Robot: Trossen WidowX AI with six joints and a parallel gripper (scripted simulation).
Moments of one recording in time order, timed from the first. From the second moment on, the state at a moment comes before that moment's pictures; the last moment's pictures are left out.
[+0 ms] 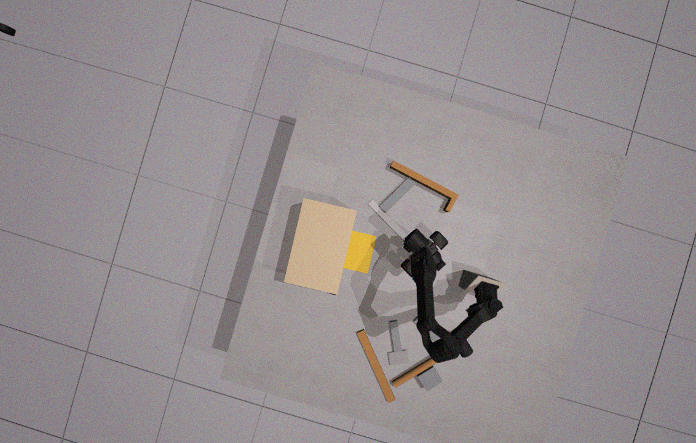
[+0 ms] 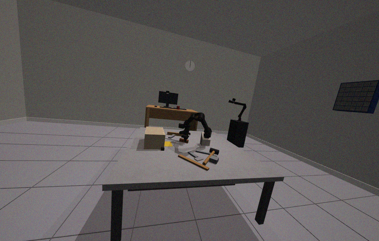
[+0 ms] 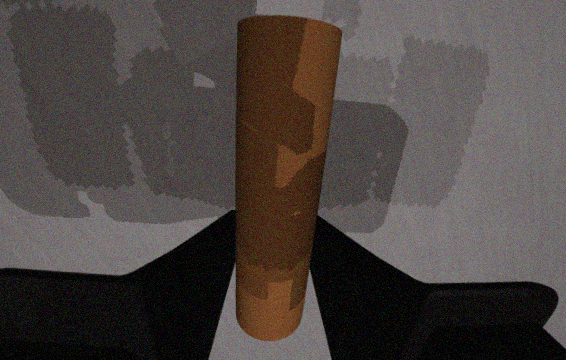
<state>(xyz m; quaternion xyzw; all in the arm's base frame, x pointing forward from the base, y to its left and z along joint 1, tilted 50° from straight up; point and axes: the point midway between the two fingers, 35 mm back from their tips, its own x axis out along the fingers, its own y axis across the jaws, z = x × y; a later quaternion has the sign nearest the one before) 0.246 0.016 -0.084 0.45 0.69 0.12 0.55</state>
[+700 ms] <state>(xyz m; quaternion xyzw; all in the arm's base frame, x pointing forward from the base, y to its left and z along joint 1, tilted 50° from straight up) 0.246 0.015 -0.086 0.45 0.69 0.12 0.55</state>
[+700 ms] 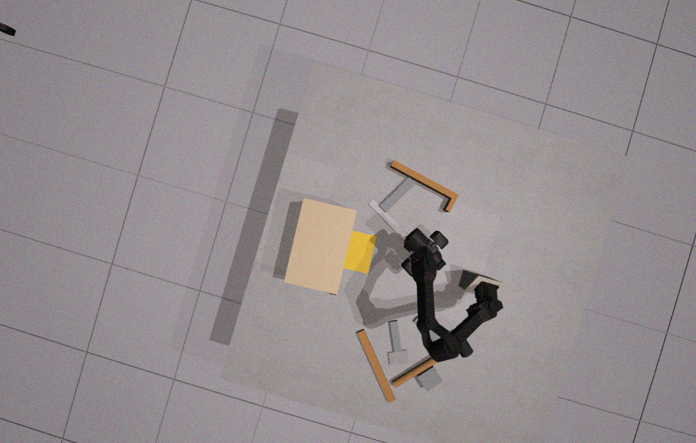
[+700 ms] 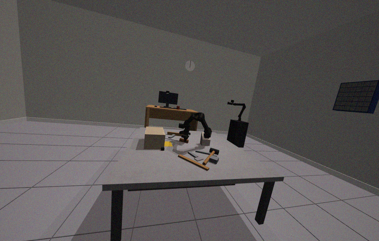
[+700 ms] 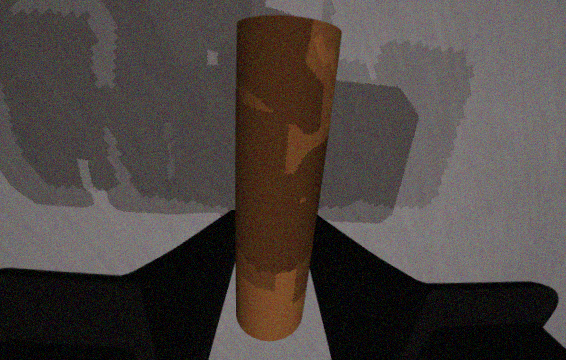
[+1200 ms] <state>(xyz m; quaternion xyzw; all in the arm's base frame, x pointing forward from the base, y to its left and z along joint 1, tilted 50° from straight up) 0.245 0.013 -0.087 0.45 0.69 0.12 0.55</state>
